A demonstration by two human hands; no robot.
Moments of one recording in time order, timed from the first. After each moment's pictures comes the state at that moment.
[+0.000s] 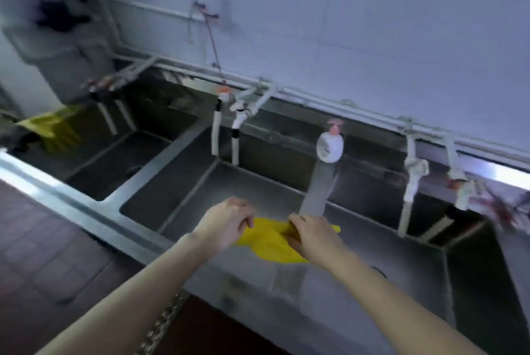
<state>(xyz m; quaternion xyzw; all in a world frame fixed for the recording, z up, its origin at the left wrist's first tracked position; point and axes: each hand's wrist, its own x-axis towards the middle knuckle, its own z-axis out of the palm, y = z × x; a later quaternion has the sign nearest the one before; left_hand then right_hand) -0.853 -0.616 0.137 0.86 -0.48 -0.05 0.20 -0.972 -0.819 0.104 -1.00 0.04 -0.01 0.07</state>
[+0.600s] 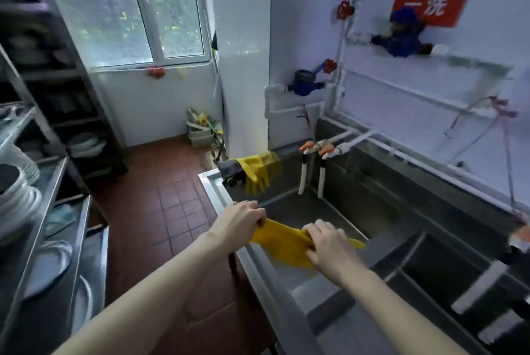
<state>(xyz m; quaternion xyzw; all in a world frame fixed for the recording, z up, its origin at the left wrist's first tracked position) -0.529 -0.234 0.180 0.97 -0.23 0.10 0.09 -0.537 -0.474 0.143 -0.97 -0.21 -0.05 0.08</state>
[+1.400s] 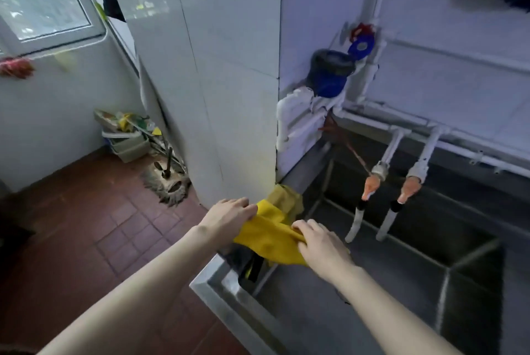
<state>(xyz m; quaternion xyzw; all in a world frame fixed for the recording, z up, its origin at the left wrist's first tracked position) -0.043 -0.051 0.108 0.91 -0.40 -0.06 -0.03 -0.161 -0.267 0.083 -0.98 0.02 0.06 0.18</state>
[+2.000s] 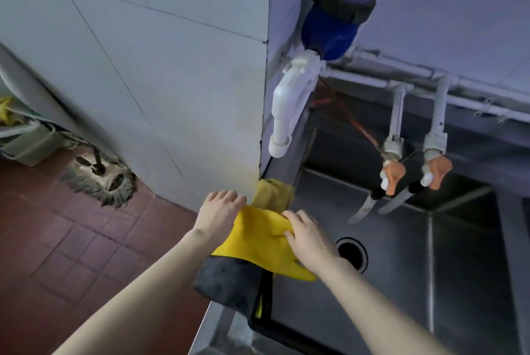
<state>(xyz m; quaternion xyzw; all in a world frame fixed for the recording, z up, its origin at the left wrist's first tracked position) 0.093 -0.078 -0.011 0.89 -0.44 -0.10 0.02 -0.064 -0.244 0.006 -0.94 0.21 0.13 0.23</state>
